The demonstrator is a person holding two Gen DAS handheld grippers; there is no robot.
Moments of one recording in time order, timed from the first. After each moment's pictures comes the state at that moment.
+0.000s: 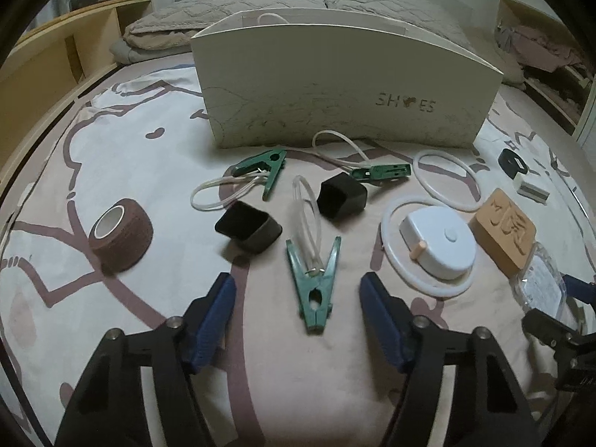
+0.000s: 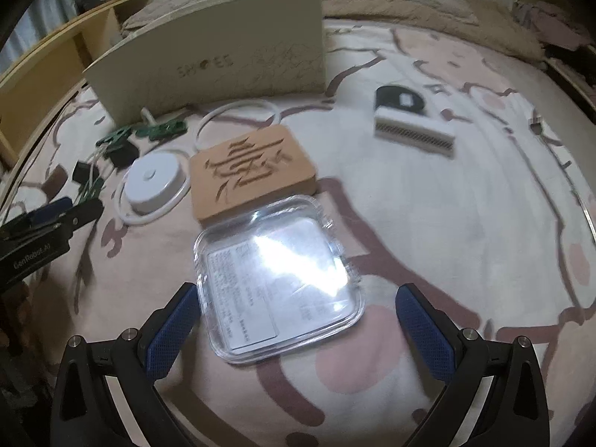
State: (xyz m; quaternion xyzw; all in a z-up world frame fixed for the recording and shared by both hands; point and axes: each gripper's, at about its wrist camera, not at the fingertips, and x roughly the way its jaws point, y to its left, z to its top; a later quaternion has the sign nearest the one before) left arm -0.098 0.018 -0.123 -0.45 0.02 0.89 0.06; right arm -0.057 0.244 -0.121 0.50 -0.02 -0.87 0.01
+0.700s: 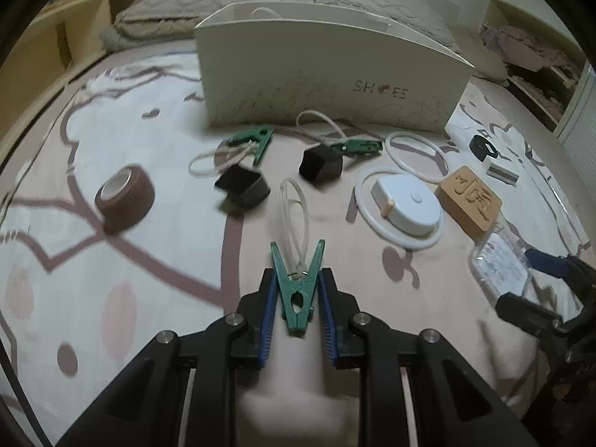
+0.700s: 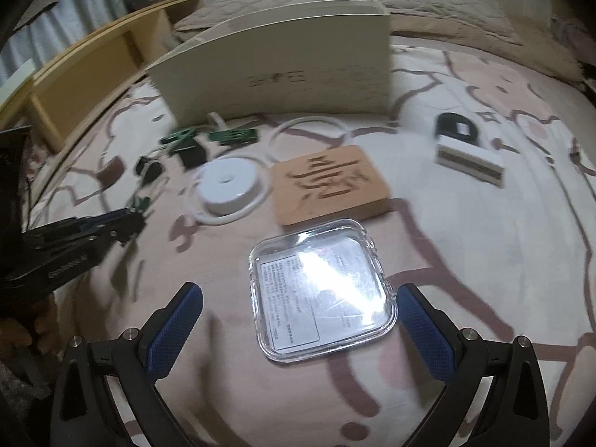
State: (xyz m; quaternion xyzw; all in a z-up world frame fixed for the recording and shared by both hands) left arm -0.064 0.009 -0.115 -0.48 -0.01 0.87 0.09; right arm -0.046 0.216 -0.107 0.48 -0.03 -0.87 0.13
